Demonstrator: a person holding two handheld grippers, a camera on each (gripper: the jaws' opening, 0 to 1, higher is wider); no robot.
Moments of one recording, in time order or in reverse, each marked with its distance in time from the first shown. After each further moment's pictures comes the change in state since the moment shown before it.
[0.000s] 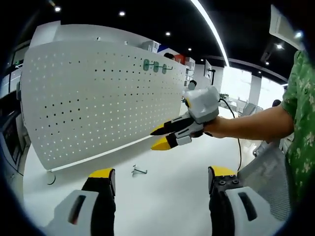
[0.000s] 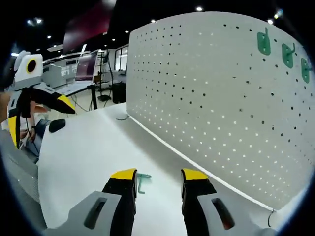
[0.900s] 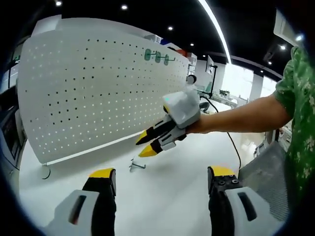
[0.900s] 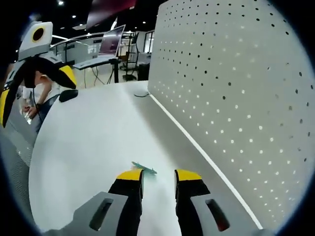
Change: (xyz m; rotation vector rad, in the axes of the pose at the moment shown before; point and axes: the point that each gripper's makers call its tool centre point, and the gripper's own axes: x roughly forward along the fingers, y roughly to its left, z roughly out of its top) left arm 0.018 -0.001 -0.015 -0.027 0.050 -0.003; right arm 0.049 0.012 -0.032 -0.182 0.117 0.197
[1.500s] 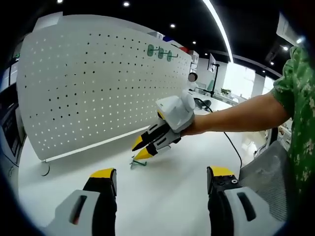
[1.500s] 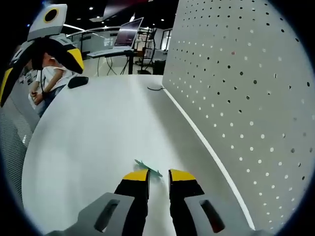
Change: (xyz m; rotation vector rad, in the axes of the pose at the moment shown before) left arm 0.002 0.005 -0.006 -0.019 0.024 0.010; right arm 0.024 0.011 -0.007 -0.102 0.012 0.089
